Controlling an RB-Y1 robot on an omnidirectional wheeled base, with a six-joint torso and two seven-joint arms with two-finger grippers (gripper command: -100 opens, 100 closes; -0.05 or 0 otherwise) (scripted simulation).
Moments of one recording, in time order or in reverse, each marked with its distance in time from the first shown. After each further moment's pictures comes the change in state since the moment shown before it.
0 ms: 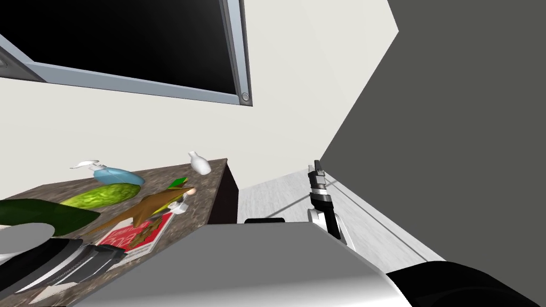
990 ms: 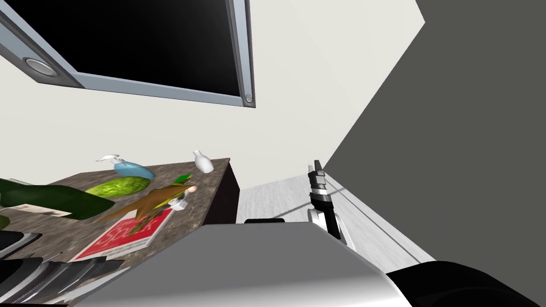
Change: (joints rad) left arm 0.072 0.022 0.055 0.050 0.035 -0.095 0.240; right arm 0.000 0.000 0.000 0.000 0.000 0.000 0.000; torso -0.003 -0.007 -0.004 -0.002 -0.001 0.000
